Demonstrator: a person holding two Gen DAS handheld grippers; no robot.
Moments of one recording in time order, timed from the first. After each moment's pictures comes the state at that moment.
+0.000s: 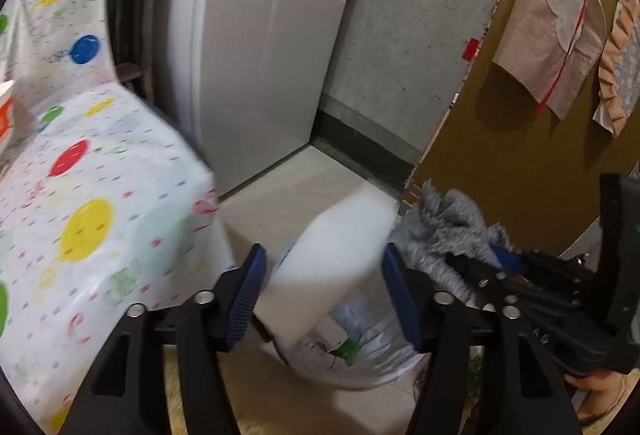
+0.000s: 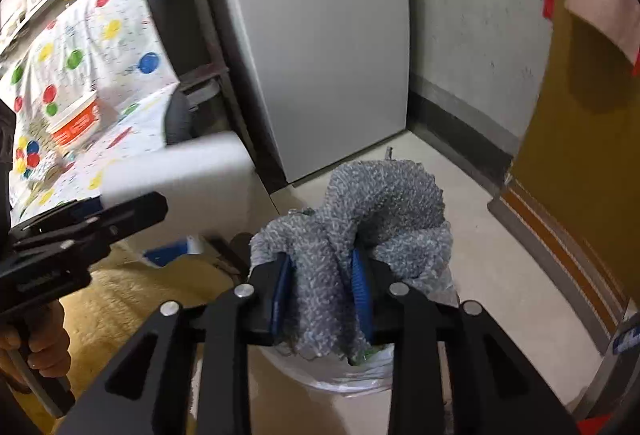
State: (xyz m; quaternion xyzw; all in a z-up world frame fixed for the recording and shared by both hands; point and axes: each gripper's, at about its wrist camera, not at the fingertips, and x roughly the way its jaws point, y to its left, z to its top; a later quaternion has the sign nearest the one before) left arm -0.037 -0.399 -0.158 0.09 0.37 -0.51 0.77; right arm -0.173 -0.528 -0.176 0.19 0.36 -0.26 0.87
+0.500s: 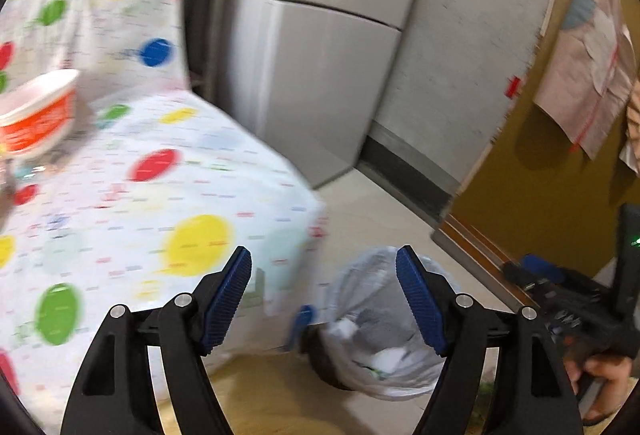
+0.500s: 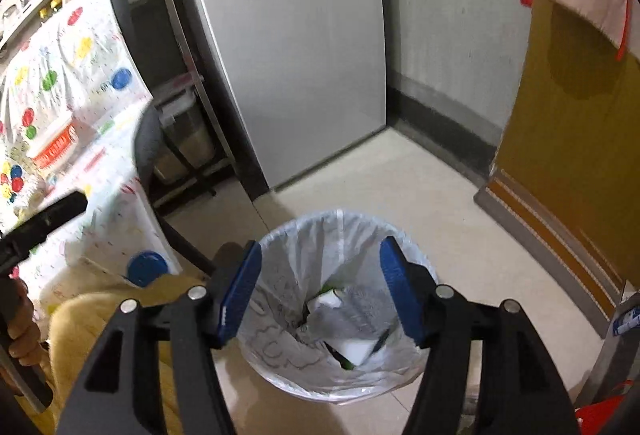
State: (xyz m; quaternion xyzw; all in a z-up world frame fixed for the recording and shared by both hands) left arm 0.007 -0.334 -0.141 0.06 0.35 -0.44 0.82; right arm -0.177 -0.526 -0.150 0.19 0.34 -0.28 0.88
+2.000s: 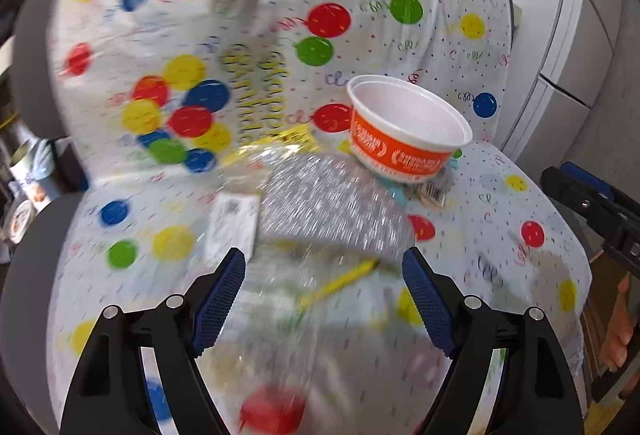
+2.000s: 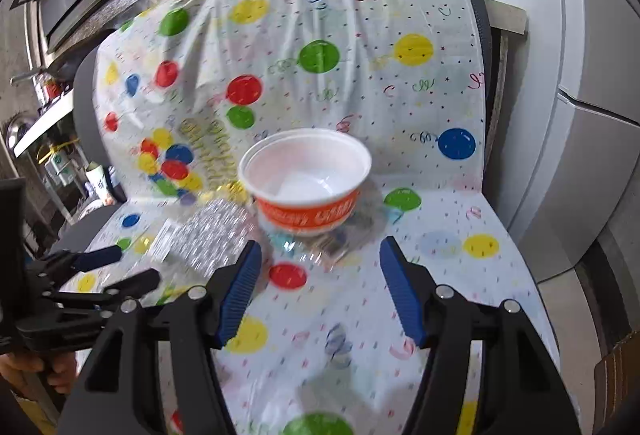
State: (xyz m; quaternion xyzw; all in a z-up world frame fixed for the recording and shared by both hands) left arm 0.207 -0.088 -0.098 0.04 0.40 -0.20 0.89; right arm 0.151 -0.305 -0.061 0.07 0.32 0.00 0.94
